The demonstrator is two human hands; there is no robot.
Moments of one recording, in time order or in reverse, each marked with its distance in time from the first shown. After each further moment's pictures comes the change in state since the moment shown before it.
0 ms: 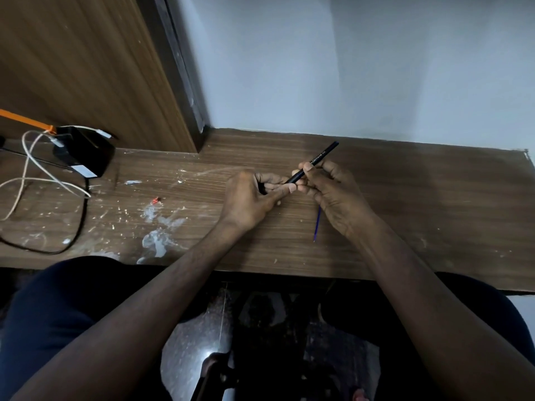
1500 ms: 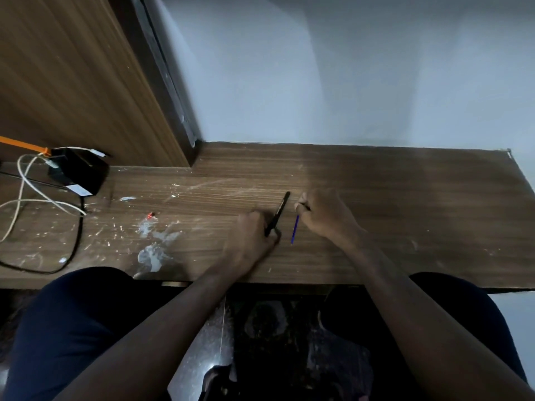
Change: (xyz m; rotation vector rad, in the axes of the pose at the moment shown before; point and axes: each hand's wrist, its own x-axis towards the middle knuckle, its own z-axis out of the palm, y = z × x) left_hand -0.024 -0.024 0.039 0.575 -0.112 -0.102; right_hand 0.002 0.008 -0.018 -1.261 -0.031 -0.184
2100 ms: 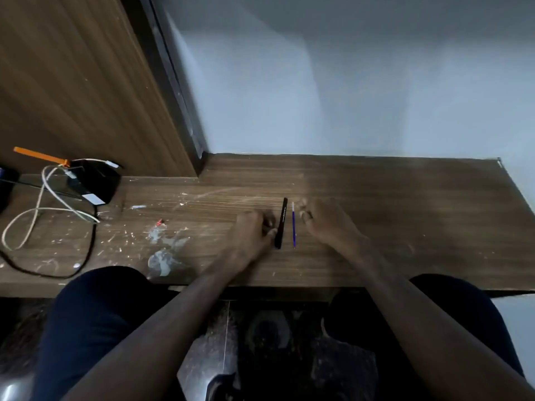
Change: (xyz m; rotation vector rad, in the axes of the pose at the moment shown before) left_hand 0.003 -0.005 -0.025 -0.074 -0.112 0.041; right_hand -0.021 -0.014 -0.013 -0.080 -0.018 -0.041
